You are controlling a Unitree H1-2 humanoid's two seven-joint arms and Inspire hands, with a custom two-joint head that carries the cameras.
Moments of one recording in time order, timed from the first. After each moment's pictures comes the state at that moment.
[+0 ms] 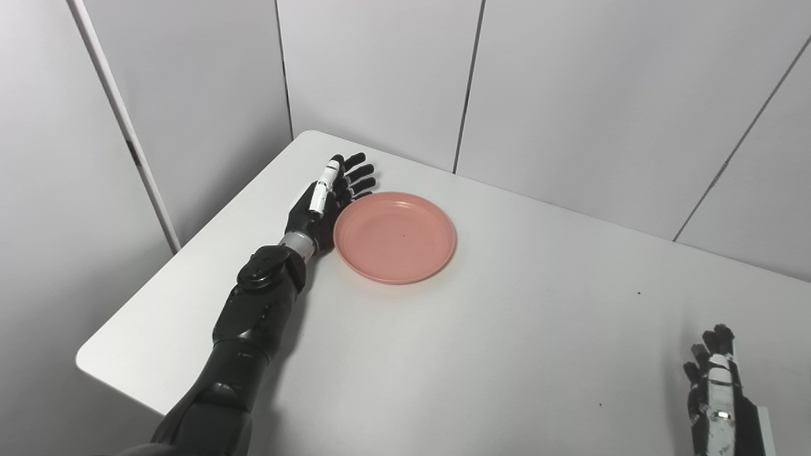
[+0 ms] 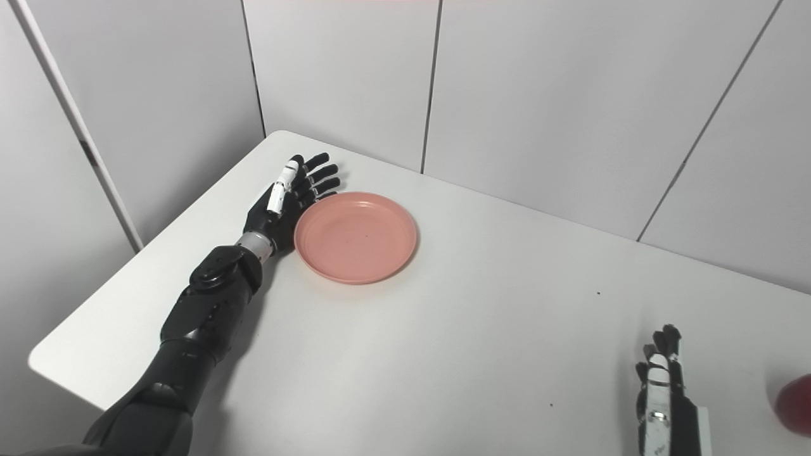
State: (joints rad) left arm -0.51 0.28 0.26 0.59 -0.39 0.04 -0.24; right arm -0.01 -0.01 0.02 -0.19 0.04 0.12 0.01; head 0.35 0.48
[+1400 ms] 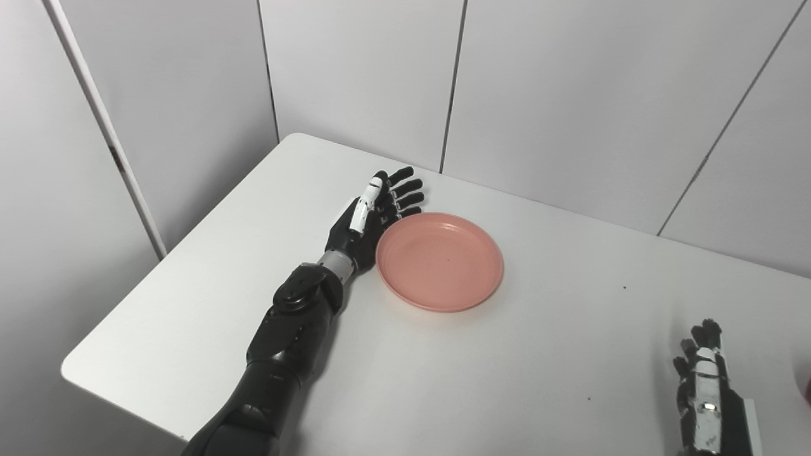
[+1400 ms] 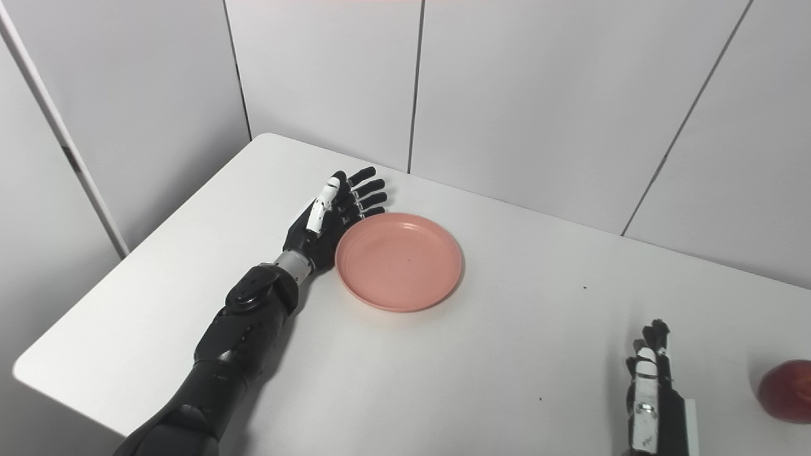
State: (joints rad) left arm -0.49 0.16 0.20 0.56 -0.39 0.00 -0.28; right arm -0.01 0.02 0.01 -0.19 0.03 0.12 0.00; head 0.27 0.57
